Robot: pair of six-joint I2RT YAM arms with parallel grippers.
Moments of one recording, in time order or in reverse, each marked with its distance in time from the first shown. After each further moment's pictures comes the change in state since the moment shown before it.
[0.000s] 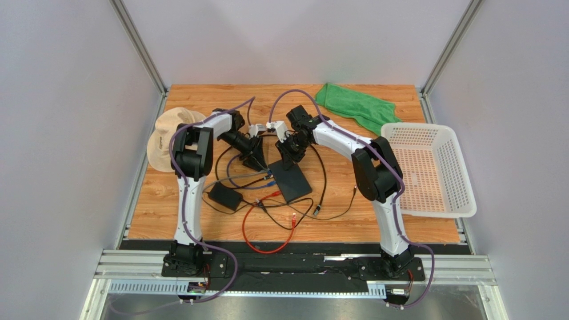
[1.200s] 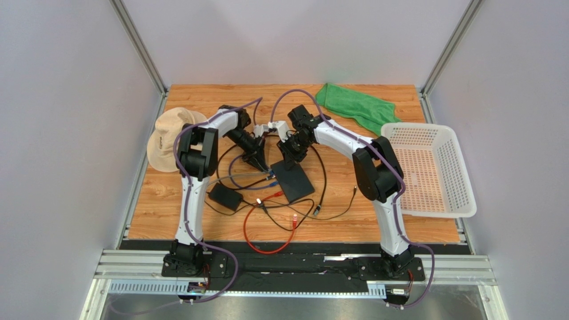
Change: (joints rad) left arm -0.045 0.041 0.099 -0.101 -0.094 0.002; right arm -0.003 -0.002 0.001 -0.021 0.010 0.001
